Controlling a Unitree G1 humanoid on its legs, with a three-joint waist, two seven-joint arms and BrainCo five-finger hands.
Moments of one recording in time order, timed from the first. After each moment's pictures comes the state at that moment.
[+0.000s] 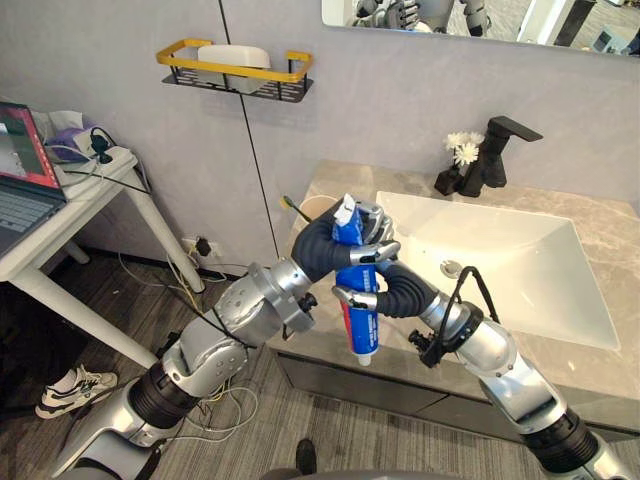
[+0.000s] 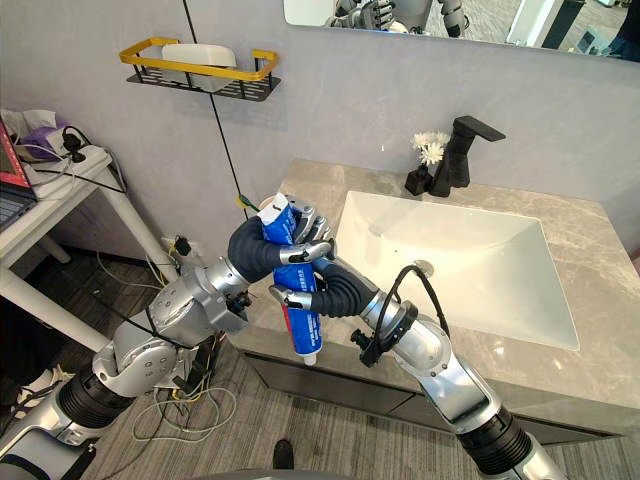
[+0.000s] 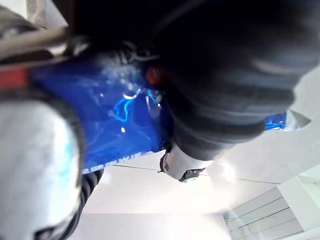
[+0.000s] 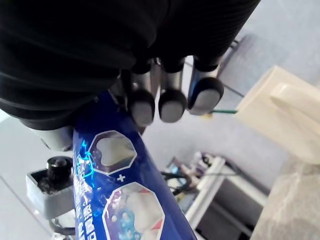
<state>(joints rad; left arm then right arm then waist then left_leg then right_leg) -0.41 0.59 -0.54 -0.42 -0.95 -0.01 -0.13 -0.16 -0.51 0.40 -0.39 0.03 -0.21 0.26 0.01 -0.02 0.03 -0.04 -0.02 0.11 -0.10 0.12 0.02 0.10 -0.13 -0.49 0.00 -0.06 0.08</state>
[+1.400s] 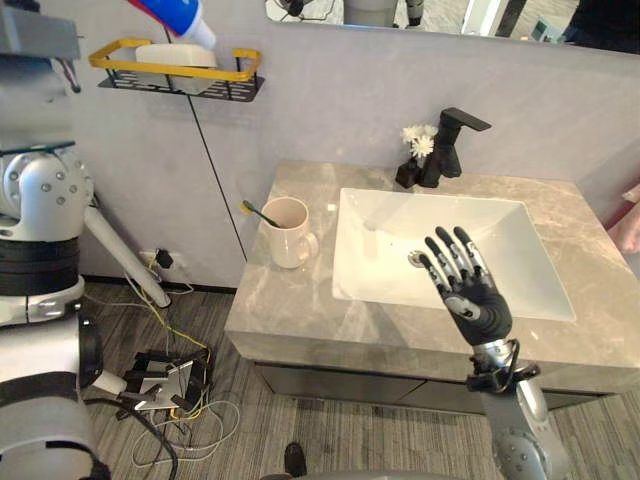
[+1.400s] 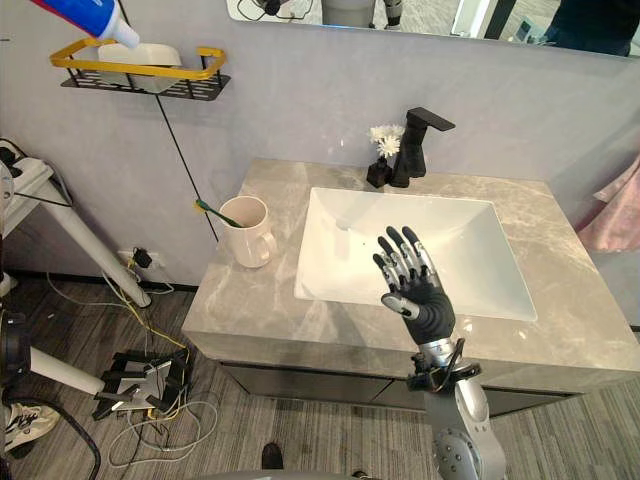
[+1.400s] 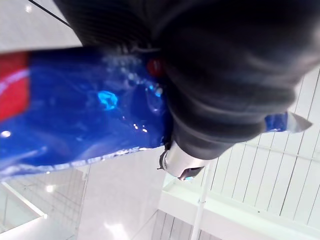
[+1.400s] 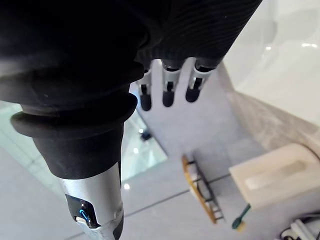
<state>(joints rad) -0.98 0.87 0.01 0.05 -0.93 -0.31 0.07 0.31 -0.20 0.10 -0.38 0.79 -0.14 0.28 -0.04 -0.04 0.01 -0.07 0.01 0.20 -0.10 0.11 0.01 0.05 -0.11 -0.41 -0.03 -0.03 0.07</state>
